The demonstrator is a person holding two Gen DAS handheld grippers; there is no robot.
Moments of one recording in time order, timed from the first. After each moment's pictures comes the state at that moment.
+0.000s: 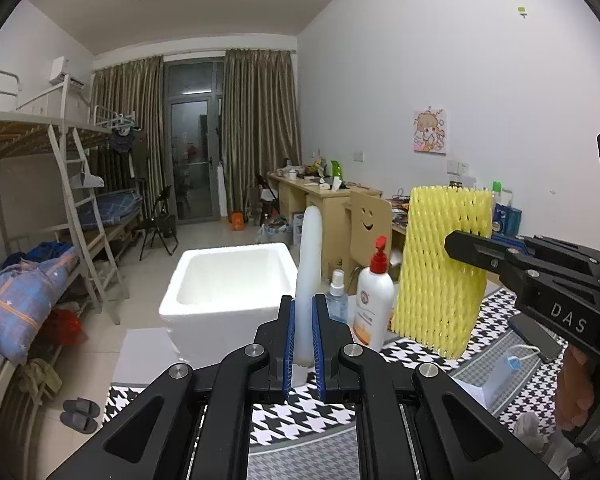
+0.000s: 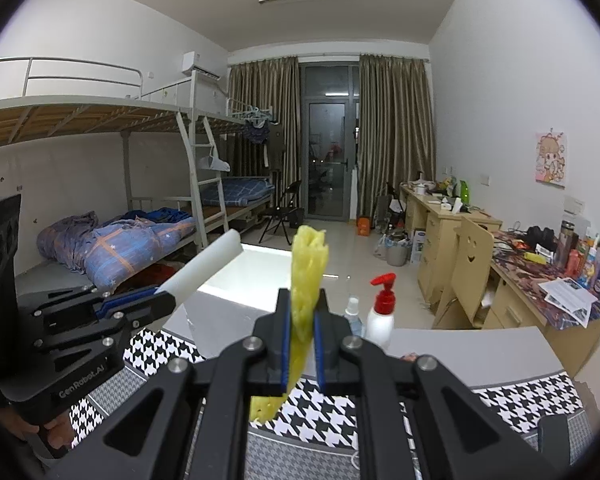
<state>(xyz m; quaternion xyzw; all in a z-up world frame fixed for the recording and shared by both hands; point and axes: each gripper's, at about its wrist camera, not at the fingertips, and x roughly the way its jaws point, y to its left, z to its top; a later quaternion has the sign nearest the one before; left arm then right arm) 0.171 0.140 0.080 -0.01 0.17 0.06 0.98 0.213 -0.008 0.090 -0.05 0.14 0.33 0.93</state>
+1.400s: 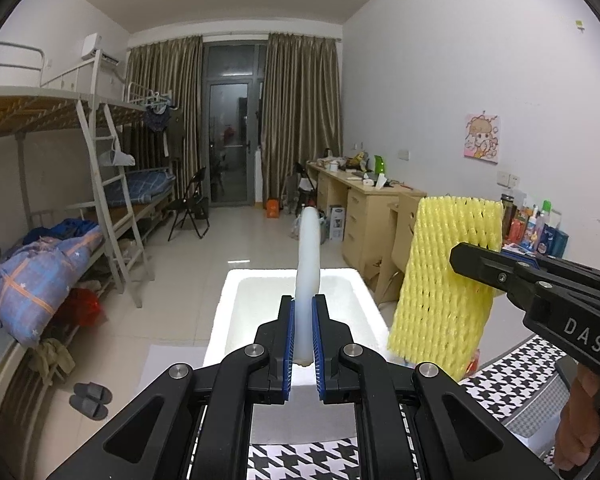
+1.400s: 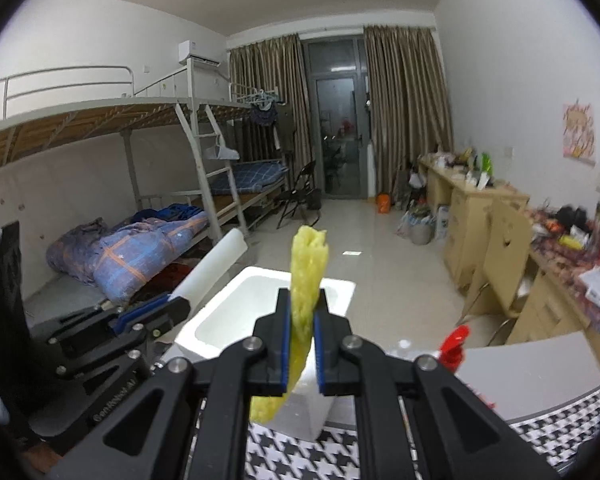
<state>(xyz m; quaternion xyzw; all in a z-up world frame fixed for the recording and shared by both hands) 0.243 0.207 0.091 -0.04 0.20 0.12 0.97 0.290 0.065 0.107 -0.02 0.20 0.36 0.91</state>
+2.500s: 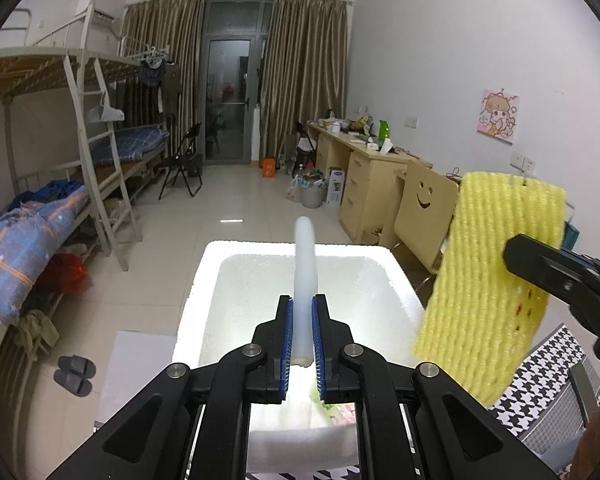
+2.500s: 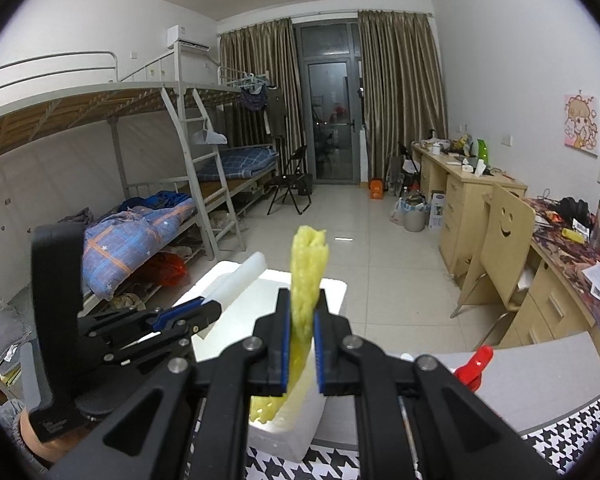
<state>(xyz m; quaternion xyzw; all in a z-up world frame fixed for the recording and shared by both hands) 0.317 0.247 0.058 -0.08 0.27 0.11 0.95 0.326 0.087 0.093 -0.03 0.22 0.34 0.91</state>
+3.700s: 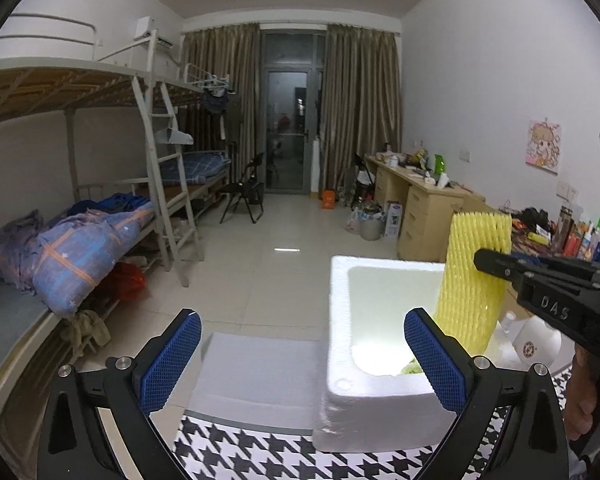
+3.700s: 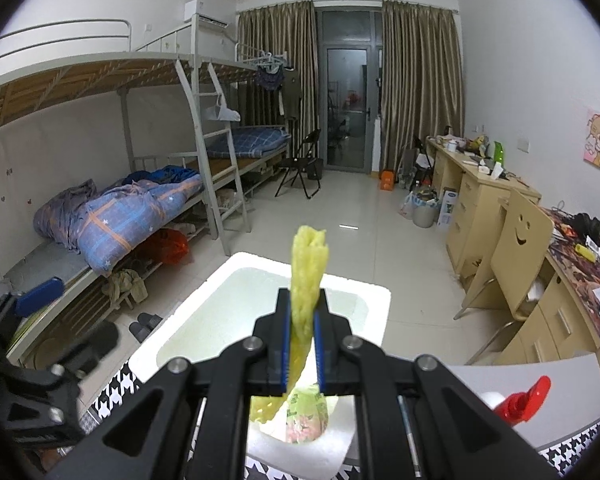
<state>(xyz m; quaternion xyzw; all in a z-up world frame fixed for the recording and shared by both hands) 0.237 0.282 0.073 -0.07 0.20 0.23 0.95 0.339 0.145 0.084 -0.08 0.24 0.35 0.90</state>
